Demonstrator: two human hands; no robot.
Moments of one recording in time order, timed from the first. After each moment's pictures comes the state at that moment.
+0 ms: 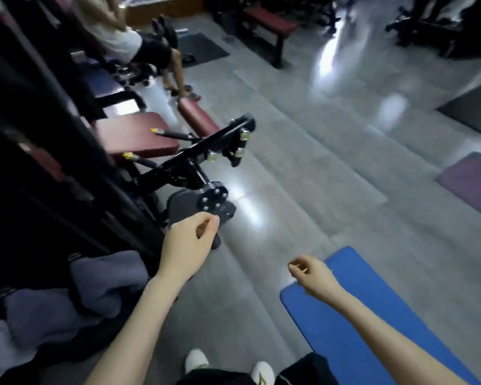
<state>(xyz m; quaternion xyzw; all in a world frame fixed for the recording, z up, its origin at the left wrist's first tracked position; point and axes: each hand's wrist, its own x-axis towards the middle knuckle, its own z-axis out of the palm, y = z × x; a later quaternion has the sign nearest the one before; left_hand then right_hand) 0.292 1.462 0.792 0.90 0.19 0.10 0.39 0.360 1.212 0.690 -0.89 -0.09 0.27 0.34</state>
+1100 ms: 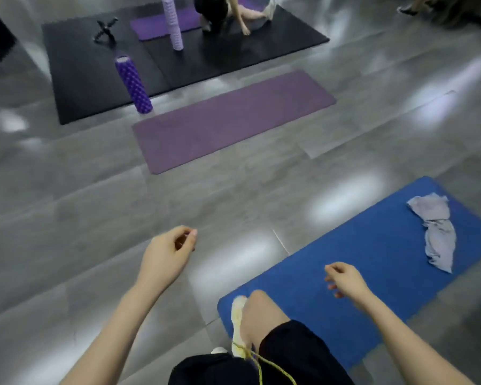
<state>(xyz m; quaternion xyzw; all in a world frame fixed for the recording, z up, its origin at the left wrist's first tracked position) 0.946 0.879 0.742 0.81 -0.43 -0.28 0.28 0.597 0.766 0.625 -0.48 0.70 -0.07 0.52</state>
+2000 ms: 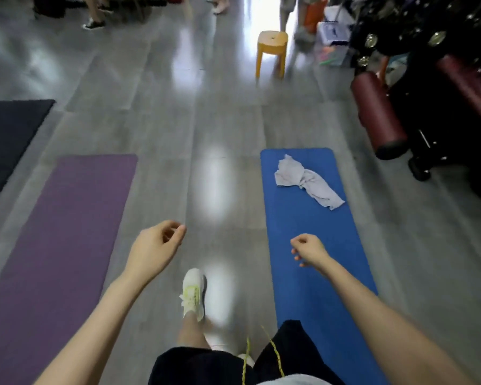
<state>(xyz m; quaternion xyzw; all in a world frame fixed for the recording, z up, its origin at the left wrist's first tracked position) 0.760 0.106 0.730 0.47 -0.82 -0.33 0.08 0.501 0.302 0.622 -0.10 0.83 -0.34 0.44</state>
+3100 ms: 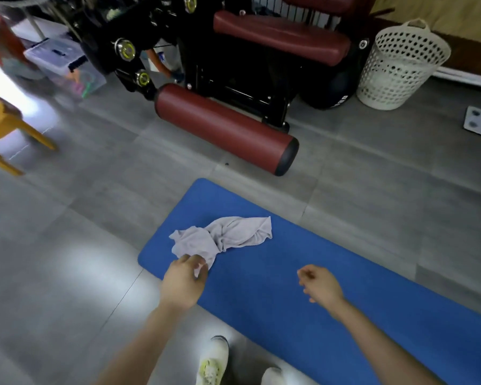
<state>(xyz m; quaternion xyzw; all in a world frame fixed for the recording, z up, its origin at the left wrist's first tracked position) 0.068 -0.114 0.458 0.00 -0.96 -0.25 -0.15 0.130 0.170 0.429 0.32 0.81 -0.43 0.24</state>
